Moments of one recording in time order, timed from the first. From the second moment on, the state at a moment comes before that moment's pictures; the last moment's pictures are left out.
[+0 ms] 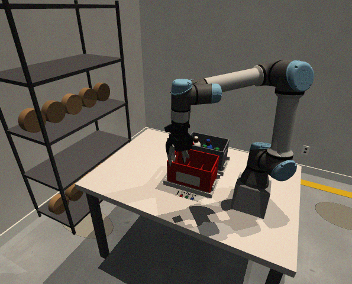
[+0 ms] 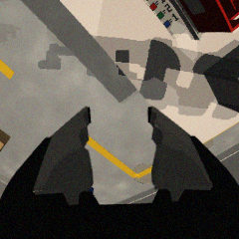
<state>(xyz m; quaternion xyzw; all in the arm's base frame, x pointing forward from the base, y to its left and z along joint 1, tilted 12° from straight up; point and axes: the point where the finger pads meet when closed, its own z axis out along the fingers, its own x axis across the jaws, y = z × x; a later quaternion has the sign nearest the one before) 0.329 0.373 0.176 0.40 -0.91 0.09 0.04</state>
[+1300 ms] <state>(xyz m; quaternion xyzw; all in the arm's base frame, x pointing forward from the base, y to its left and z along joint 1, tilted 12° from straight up) 0.322 0.333 0.162 0.48 -0.87 0.10 0.06</state>
